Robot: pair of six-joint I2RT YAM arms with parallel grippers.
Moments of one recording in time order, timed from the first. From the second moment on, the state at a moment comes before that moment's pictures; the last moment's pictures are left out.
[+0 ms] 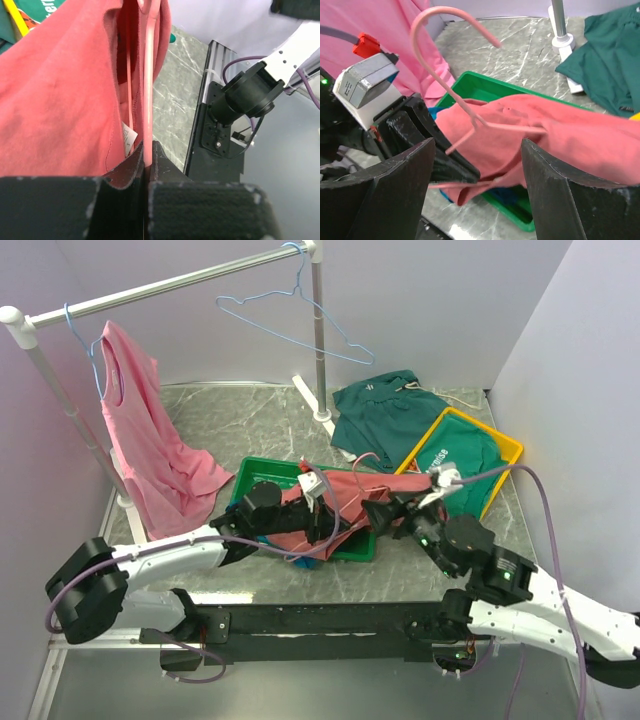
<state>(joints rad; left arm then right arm) -0.92 1.25 0.65 0.48 0.43 -0.33 1.10 0.54 0.71 -0.28 0.55 0.45</state>
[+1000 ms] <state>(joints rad) -0.93 1.33 0.80 0.27 0.52 -0.37 1.10 0.80 0.74 -0.15 0.78 0.27</state>
